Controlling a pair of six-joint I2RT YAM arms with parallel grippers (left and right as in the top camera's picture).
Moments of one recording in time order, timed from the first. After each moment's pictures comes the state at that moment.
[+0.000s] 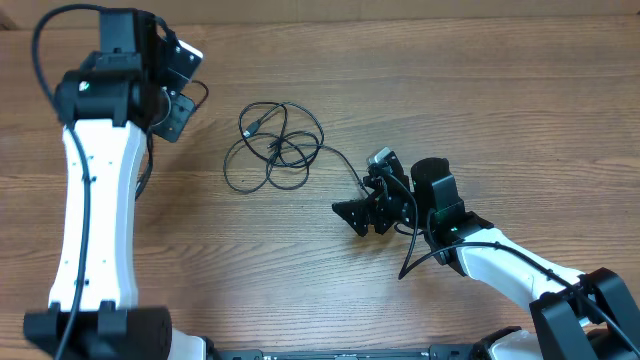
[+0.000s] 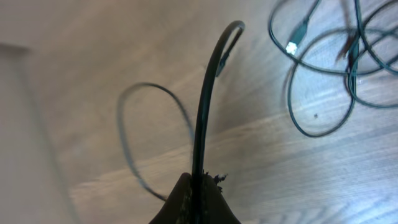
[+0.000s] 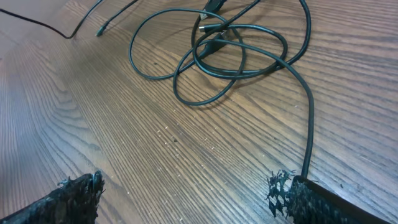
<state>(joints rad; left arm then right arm) 0.00 1.66 1.80 -1.22 -0.18 0.49 0.42 1.50 0.55 0.31 -0.54 0.07</state>
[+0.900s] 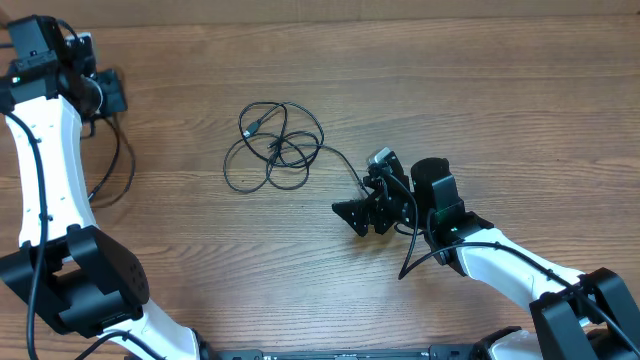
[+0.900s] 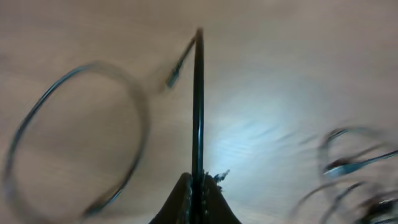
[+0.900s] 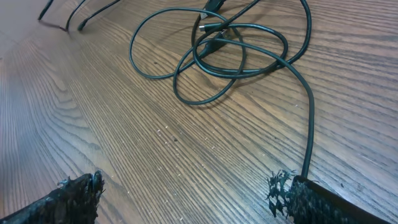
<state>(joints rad) 0.34 1.87 1.80 -0.95 0.06 0.03 0.42 1.50 0.55 0.31 -0.54 0.07</state>
